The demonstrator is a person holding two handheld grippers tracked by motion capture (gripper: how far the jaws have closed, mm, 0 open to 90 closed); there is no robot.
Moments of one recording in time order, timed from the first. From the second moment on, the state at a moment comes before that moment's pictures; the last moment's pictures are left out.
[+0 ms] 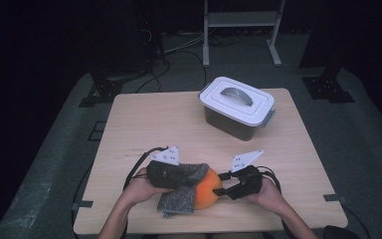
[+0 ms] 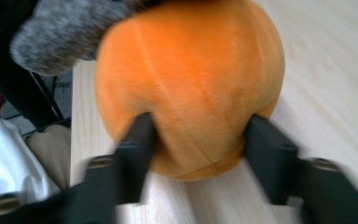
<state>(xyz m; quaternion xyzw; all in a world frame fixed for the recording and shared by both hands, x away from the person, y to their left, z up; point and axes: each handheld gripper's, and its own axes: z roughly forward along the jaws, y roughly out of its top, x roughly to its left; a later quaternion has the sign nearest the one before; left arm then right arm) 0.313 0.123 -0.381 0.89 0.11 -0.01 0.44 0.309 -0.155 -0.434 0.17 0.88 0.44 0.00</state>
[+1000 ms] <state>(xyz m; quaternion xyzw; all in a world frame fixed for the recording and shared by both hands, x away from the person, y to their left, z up) 0.304 0.115 -0.361 0.88 0.10 -0.01 0.47 0.289 -0.146 -0.418 0.11 0.88 0.45 0.09</state>
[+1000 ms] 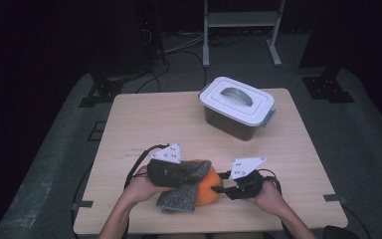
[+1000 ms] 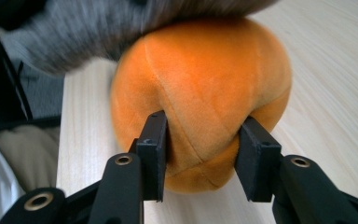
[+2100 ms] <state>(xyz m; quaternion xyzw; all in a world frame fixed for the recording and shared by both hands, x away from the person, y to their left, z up) 0.309 0.113 -0.368 0.87 0.12 0.01 0.47 0.290 -0.149 -0.409 0.12 0.87 0.46 0.08</state>
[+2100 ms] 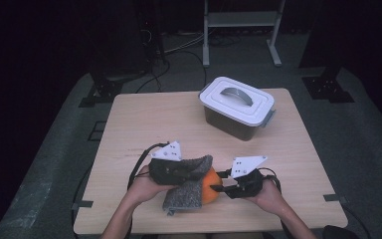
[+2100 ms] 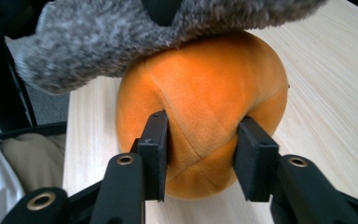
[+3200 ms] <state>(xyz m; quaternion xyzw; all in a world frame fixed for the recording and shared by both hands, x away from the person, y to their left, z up) 0.310 0.117 -0.380 0.88 0.13 0.00 0.46 0.296 -0.153 -0.411 0.12 0.88 0.45 0.11</state>
